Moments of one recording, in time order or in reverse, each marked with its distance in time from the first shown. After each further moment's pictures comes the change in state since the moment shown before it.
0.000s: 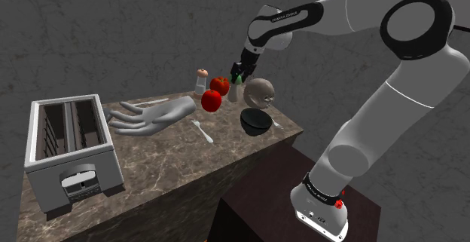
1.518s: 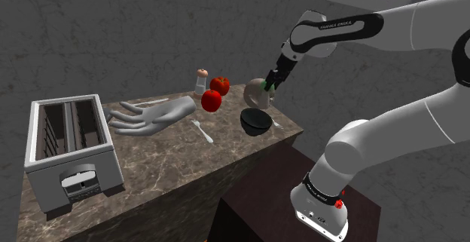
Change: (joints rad) arm -0.125 -0.422 -0.095 -0.321 -0.130 -0.105 -0.113
